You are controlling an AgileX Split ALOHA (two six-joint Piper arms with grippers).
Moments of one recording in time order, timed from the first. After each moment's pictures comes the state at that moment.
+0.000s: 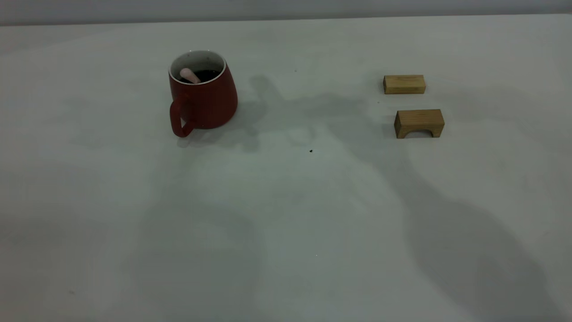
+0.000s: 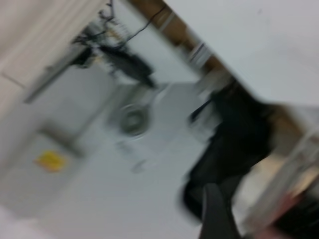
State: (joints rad) left arm -0.01 -0.02 -0.49 0.01 1.13 0.02; right arm 0.48 2.49 -2.15 1.25 1.00 0.57
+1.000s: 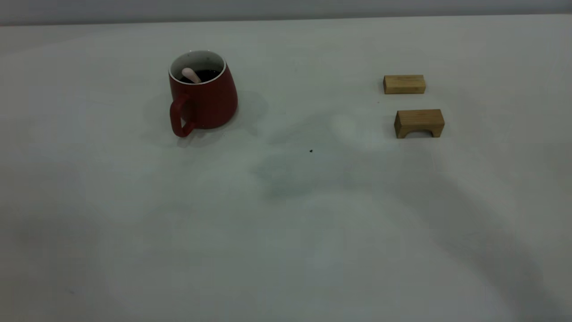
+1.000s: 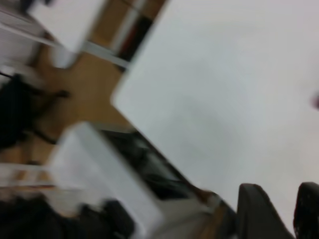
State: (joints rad) left arm -0.01 -0.02 -0.49 0.01 1.13 0.02; right arm 0.46 1.78 -1.94 0.66 1.24 -0.10
